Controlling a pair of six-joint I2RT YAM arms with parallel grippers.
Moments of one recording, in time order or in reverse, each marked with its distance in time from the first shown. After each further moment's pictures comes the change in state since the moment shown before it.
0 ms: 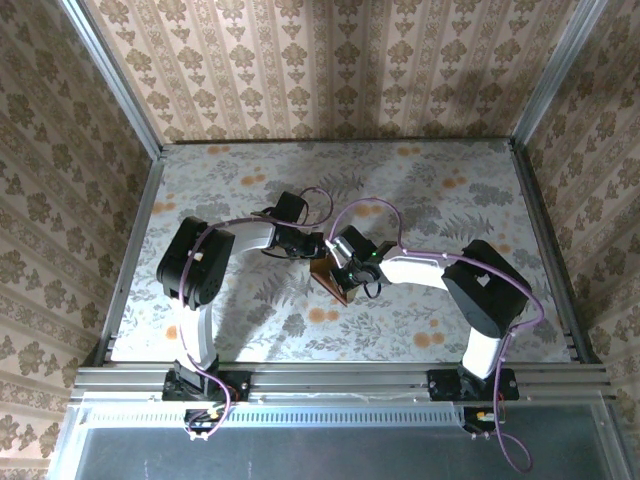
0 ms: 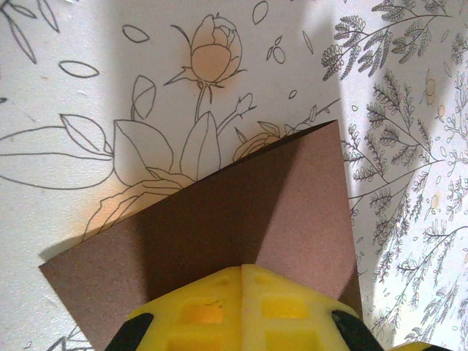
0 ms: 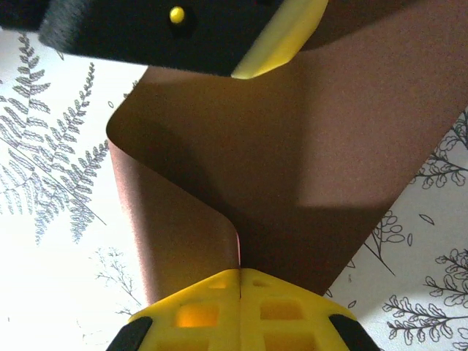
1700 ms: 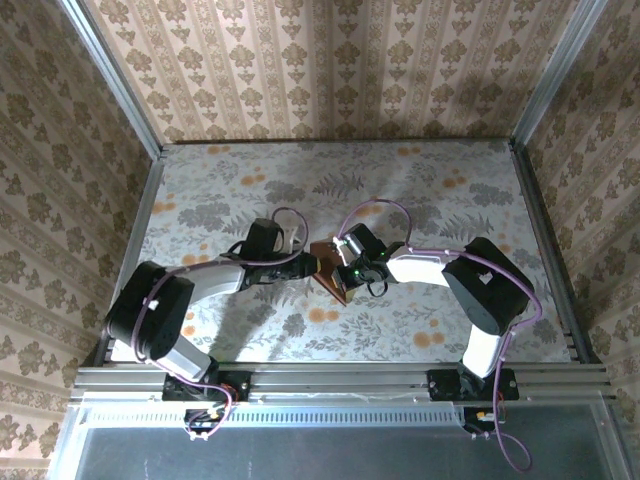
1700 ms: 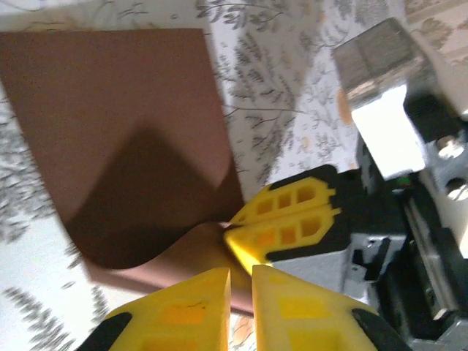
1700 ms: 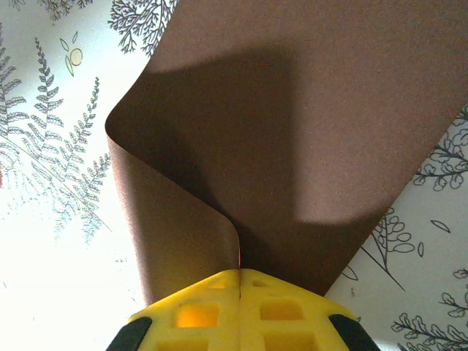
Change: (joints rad) left arm -0.014 -0.409 -0.497 0.444 0.094 -0.244; right arm -0.066 0.004 -0.066 0.116 -0.137 0.042
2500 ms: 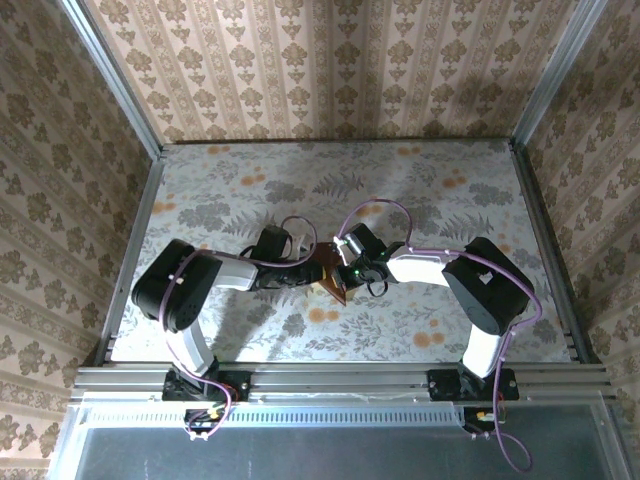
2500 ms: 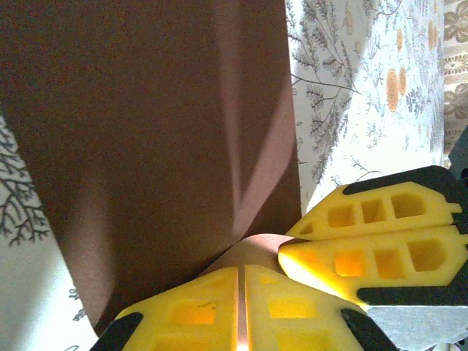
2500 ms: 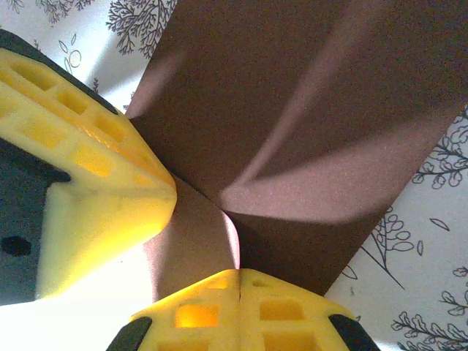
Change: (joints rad) left arm -0.012 0.196 0.002 0.124 0.032 -0.050; right arm -0.002 0.000 0.000 -0.002 -0.003 0.008
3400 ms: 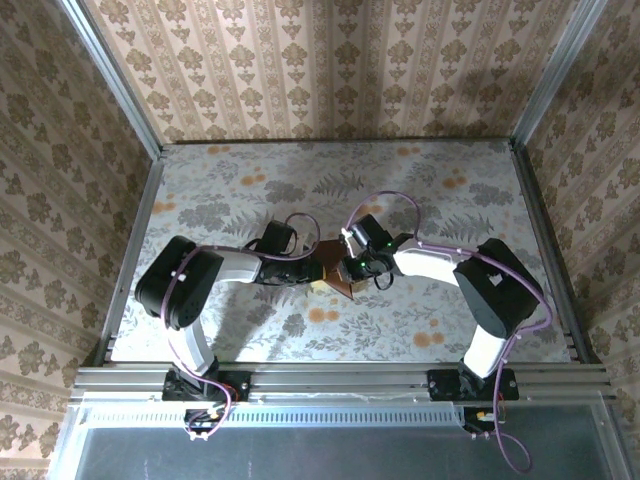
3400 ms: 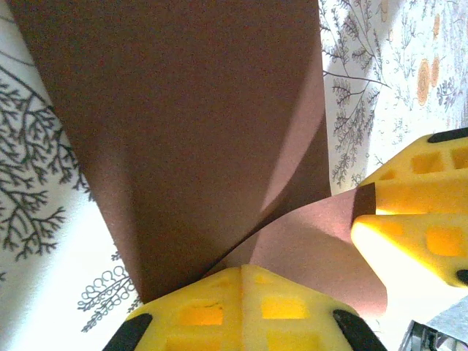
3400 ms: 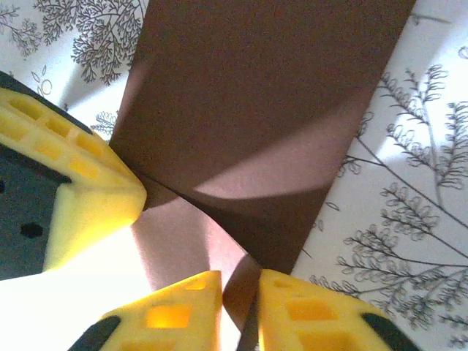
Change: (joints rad) left arm -0.006 0.029 0.097 -0.185 -0.024 0.039; right arm -0.051 -0.055 0.040 -0.124 0.031 -0.006
